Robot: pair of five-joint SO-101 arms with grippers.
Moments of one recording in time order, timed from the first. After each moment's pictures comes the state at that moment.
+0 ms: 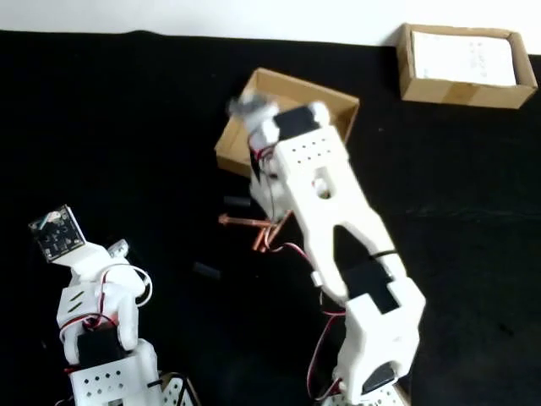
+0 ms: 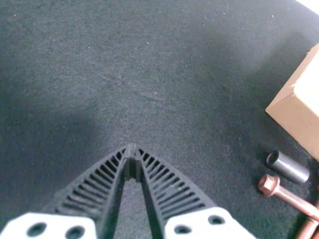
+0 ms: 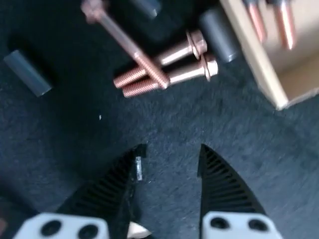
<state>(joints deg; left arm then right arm) -21.3 -103.2 96.3 48.1 15.7 -31.0 17.5 -19.2 98.4 16.4</state>
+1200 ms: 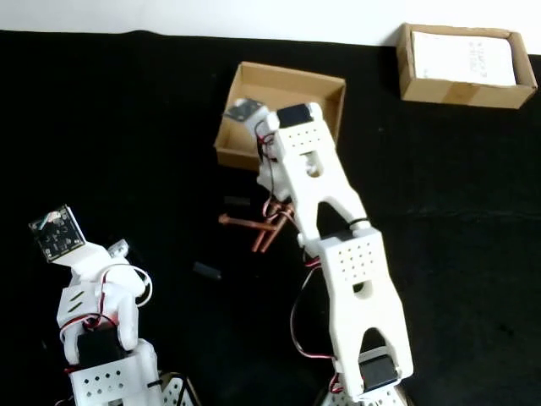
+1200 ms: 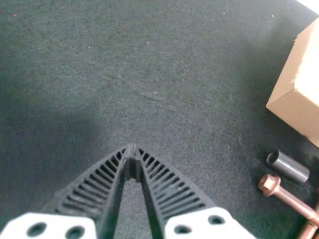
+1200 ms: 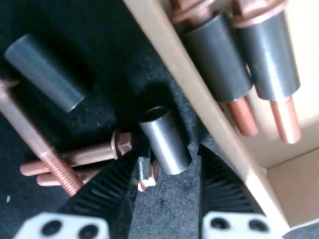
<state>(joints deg) -21.3 -103.3 96.3 48.1 15.7 -25.2 54.7 -52.0 93.8 30.3</state>
